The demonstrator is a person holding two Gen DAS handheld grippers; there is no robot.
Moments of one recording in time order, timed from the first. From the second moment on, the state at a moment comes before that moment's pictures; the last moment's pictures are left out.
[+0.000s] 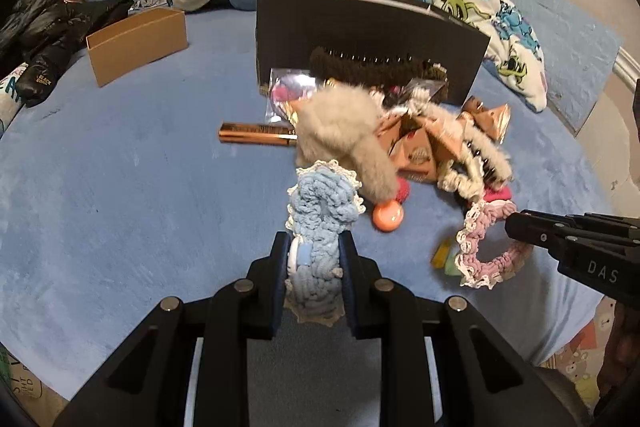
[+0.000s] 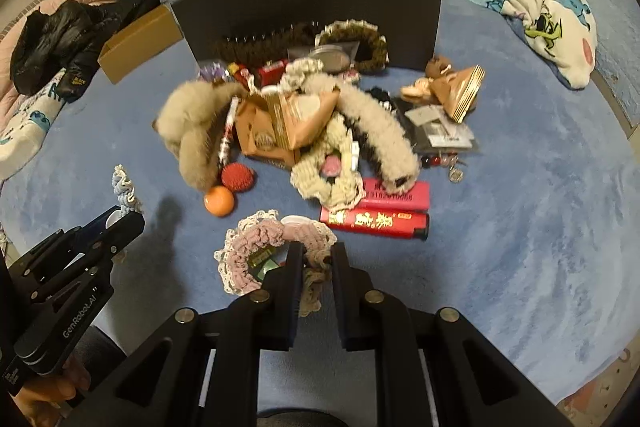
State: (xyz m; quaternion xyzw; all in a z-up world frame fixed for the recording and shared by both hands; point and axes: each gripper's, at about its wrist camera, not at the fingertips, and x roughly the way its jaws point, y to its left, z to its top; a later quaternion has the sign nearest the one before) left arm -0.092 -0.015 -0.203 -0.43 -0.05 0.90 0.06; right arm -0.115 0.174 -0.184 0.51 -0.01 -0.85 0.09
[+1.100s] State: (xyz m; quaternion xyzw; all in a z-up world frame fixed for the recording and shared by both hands) left arm -0.252 -0.001 -0.081 -0.37 -0.03 0.93 0.08; right arm -0.240 0.182 -0.059 0.40 -0.04 -0.91 0.07
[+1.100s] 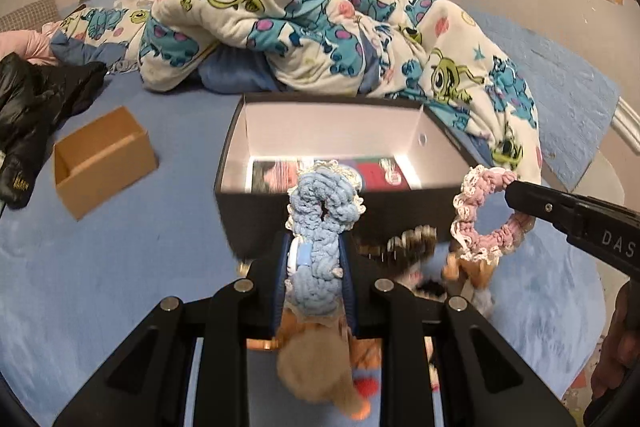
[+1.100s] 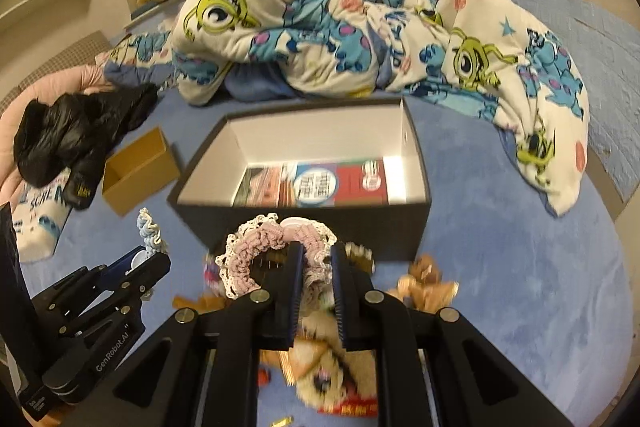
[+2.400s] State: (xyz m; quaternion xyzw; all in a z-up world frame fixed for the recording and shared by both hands) left arm -0.385 0.015 -0.144 -0.37 0.02 0.93 0.08; right arm -0.374 0.180 -0.122 0.40 -0.03 -0.92 0.04
